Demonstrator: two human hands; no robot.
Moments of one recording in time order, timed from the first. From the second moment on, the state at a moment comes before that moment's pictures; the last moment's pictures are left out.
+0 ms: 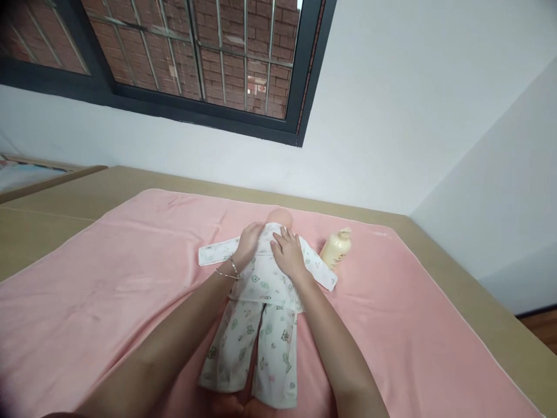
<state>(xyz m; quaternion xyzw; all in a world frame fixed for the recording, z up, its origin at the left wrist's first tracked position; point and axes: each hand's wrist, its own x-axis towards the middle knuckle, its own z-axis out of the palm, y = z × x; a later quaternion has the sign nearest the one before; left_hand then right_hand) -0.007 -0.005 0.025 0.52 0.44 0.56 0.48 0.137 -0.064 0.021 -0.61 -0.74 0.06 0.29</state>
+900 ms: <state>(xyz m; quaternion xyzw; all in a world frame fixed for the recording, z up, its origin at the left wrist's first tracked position) -0.003 -0.016 -0.011 0.63 0.41 0.58 0.31 0.111 -0.083 0.025 -0.59 -0.78 0.00 0.19</state>
